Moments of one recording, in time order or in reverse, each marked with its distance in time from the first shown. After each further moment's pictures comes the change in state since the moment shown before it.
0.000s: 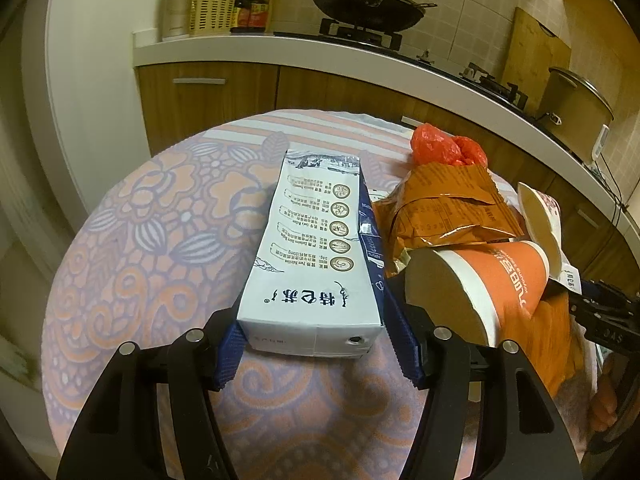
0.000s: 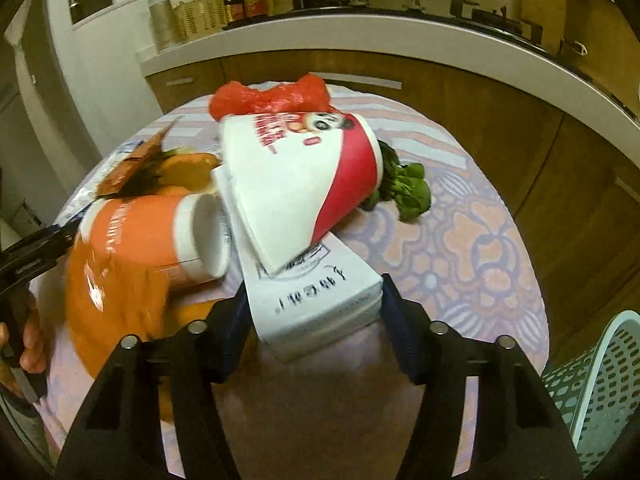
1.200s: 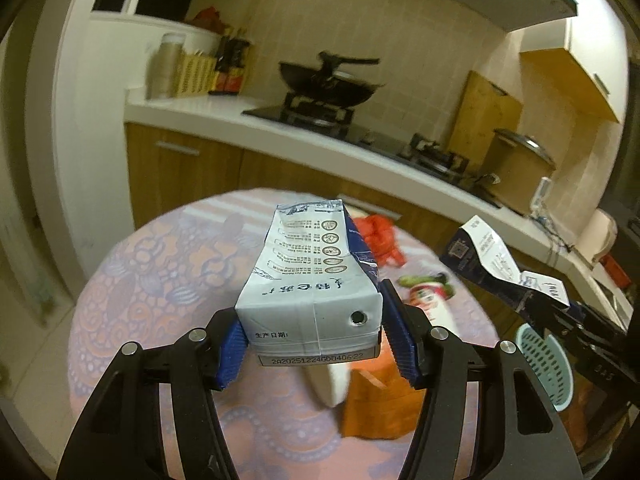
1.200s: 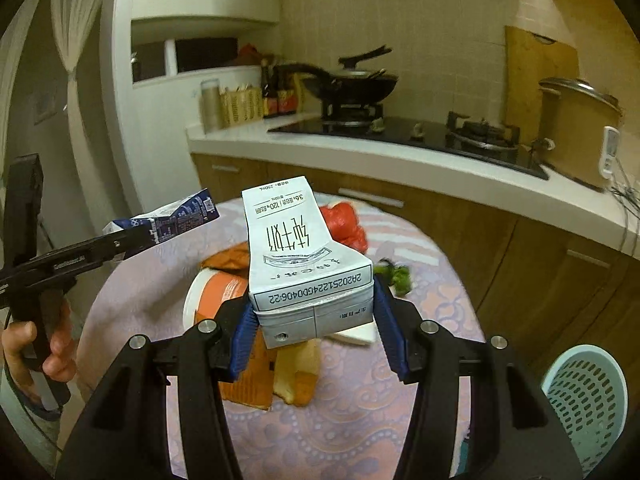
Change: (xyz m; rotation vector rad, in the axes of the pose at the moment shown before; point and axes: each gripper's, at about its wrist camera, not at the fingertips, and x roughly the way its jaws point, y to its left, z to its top) left arm -0.115 -0.038 0.015 -0.021 -0.209 -0.155; right arm -0.148 0.036 -0.010 -0.055 -0.336 -0.002
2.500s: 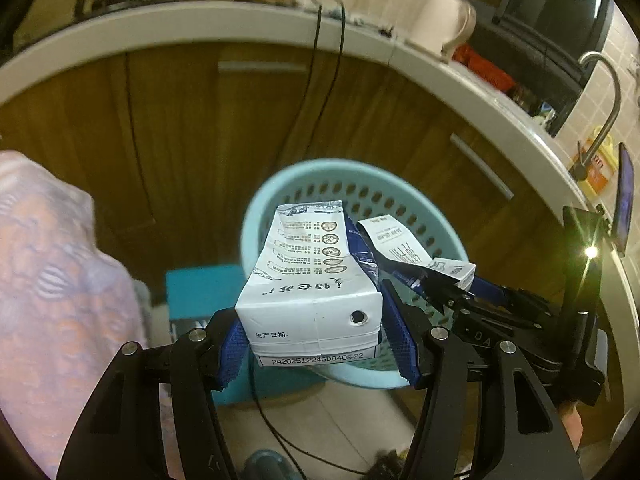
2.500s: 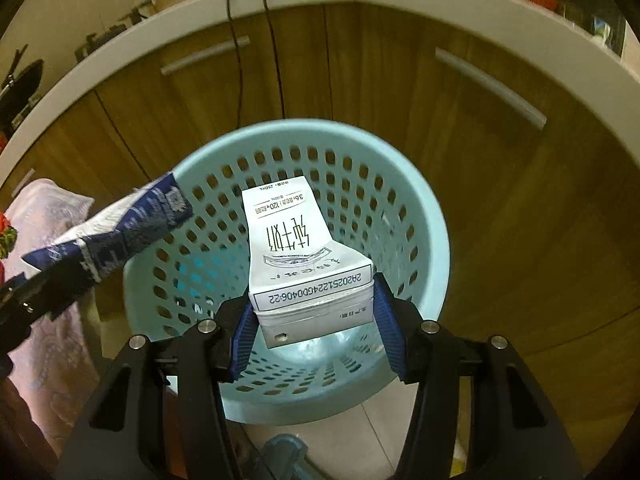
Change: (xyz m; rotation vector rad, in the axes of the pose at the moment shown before) left arm 0.192 -0.394 -0.164 0.435 0.539 -0.529; right arm -0.081 -0.330 -0.208 0.665 0.353 -0.662
